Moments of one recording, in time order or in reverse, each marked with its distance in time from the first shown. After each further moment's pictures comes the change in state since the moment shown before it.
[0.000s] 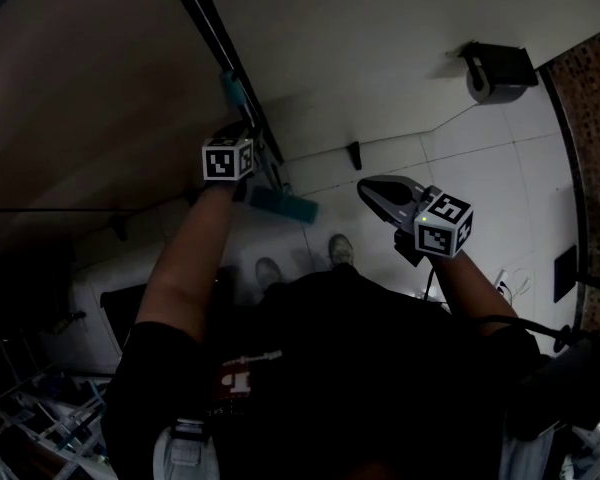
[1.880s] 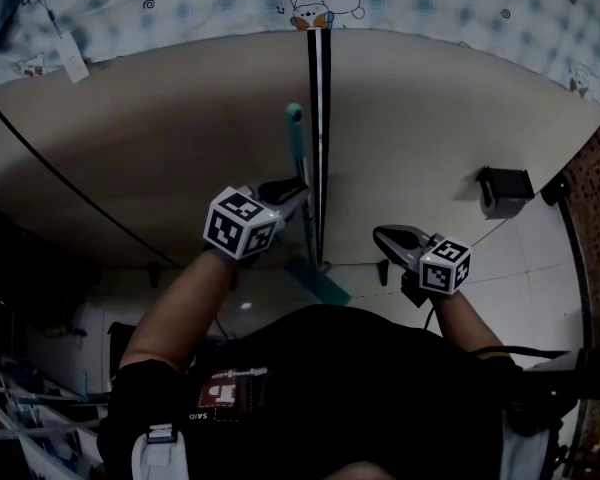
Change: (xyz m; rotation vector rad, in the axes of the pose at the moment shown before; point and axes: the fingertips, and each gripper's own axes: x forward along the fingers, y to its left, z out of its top) left arm -0.283 -0.099 0.172 0.306 -0.313 -0.170; right arm 0.023 0.067 0.099 -0.222 -0.094 0.111
